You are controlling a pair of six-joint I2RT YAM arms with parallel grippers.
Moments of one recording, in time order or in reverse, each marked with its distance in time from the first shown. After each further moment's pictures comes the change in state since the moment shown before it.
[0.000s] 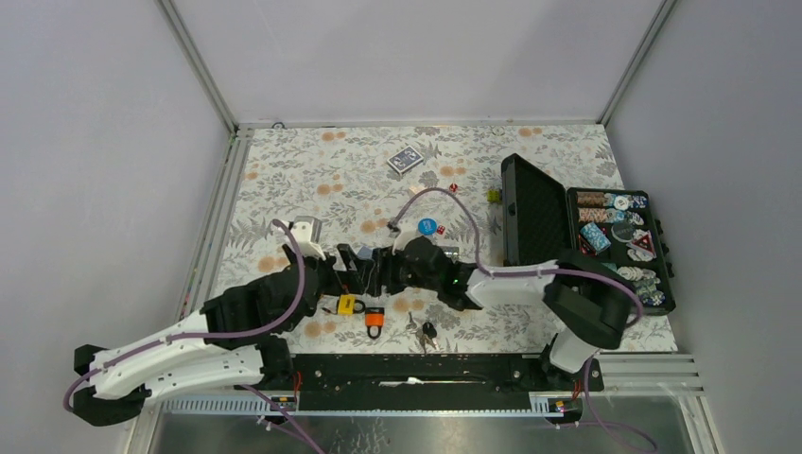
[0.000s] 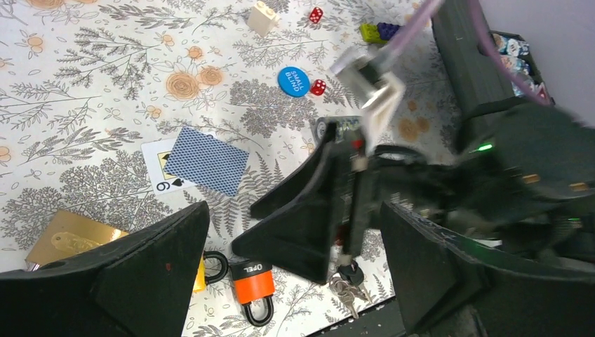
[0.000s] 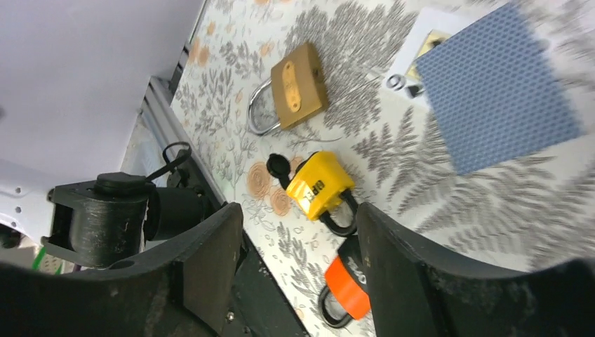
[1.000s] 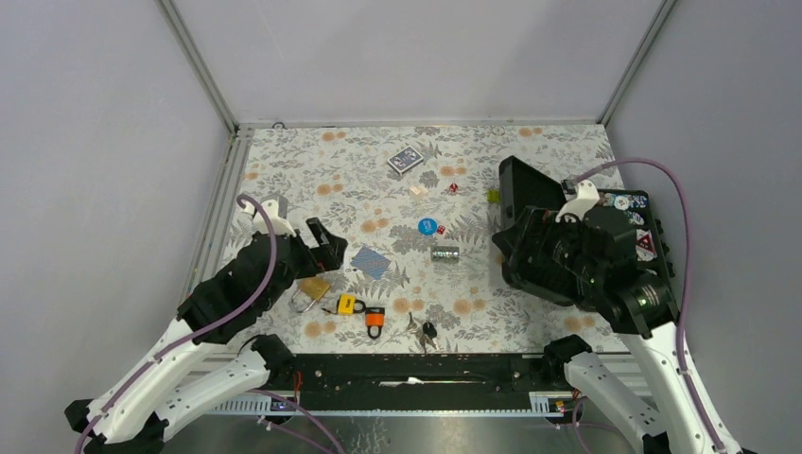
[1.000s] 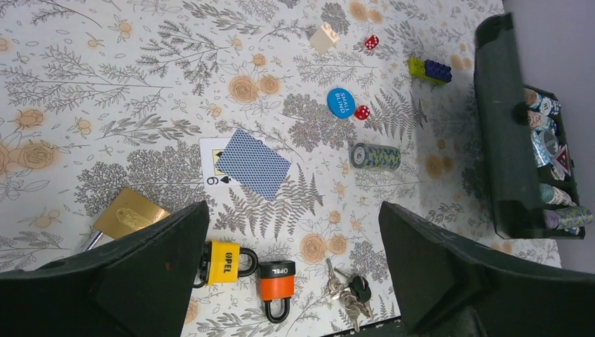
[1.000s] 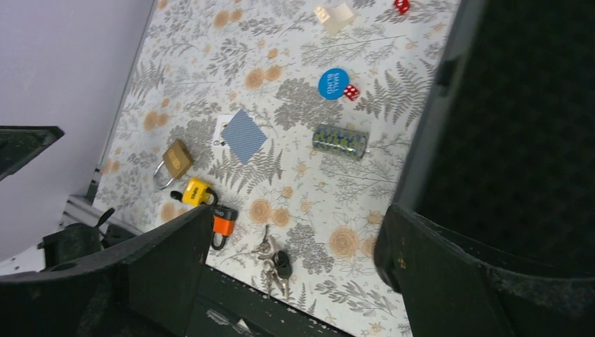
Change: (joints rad) left arm 0.397 0.019 0.129 -0.156 0.250 0.001; right arm -0.694 -0.978 0.223 -1.222 -0.060 -0.354
